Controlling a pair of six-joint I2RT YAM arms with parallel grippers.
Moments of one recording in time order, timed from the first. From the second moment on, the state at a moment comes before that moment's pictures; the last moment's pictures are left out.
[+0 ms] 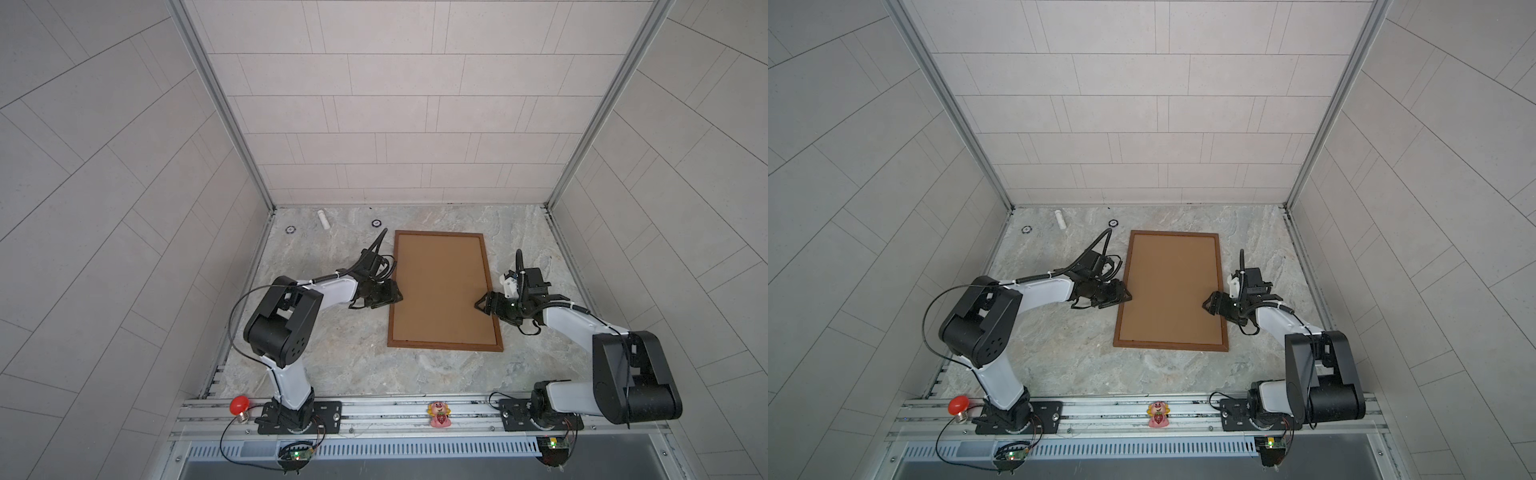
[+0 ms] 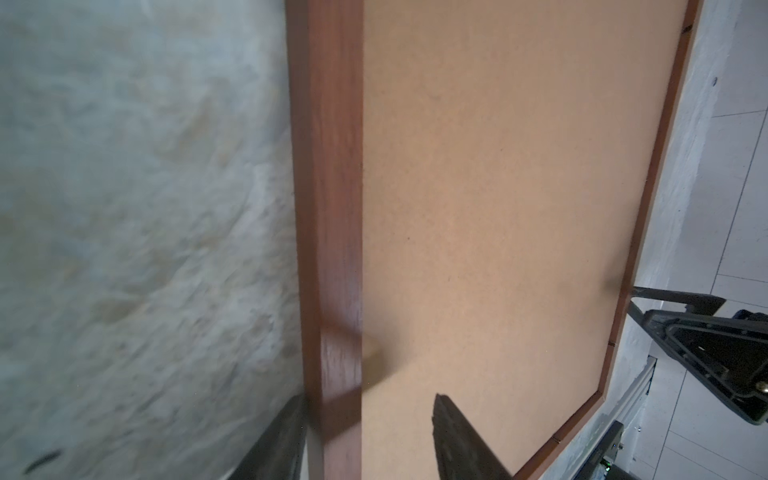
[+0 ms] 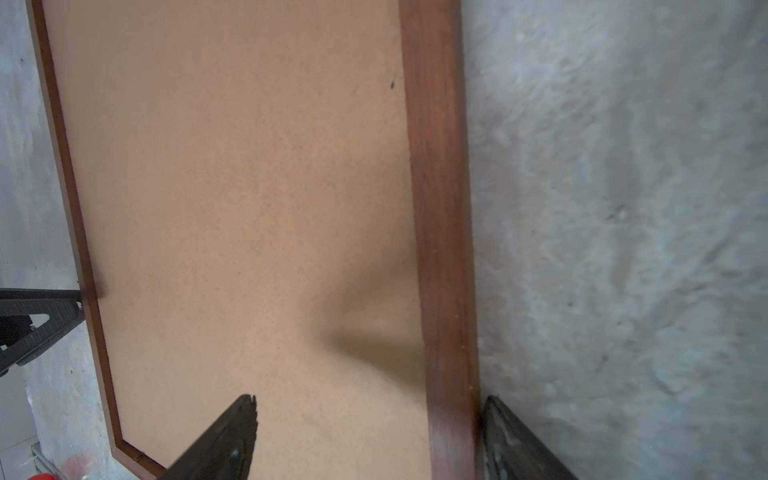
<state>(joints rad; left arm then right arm) -0.46 1.76 0.92 -0.24 0.43 -0.59 0.04 1.33 0.57 -0.32 -0.38 0.40</state>
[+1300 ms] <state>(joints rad) -0.93 1.13 0.64 -0.72 0.18 -0.89 0.18 0.97 0.54 -0.63 -0.33 0.45</state>
